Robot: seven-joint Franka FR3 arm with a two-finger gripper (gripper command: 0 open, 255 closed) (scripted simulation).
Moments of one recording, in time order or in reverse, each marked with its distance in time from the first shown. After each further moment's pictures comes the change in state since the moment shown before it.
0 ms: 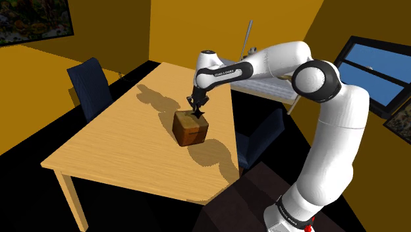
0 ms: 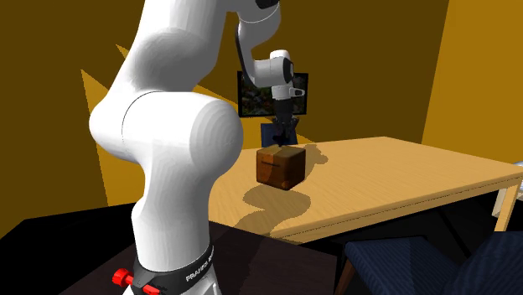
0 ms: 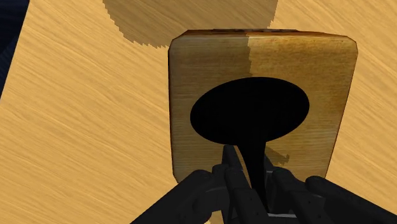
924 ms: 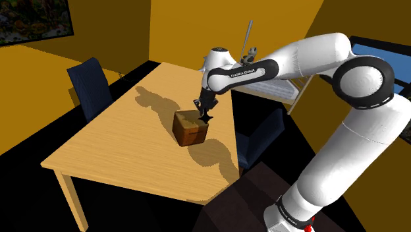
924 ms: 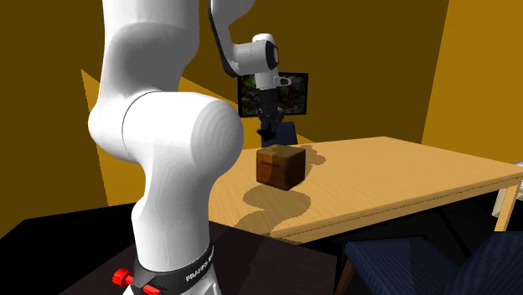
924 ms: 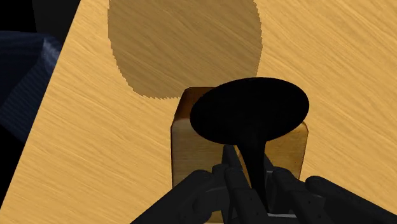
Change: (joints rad) arm 0.011 -0.305 0.036 -0.316 0.059 0.014 0.028
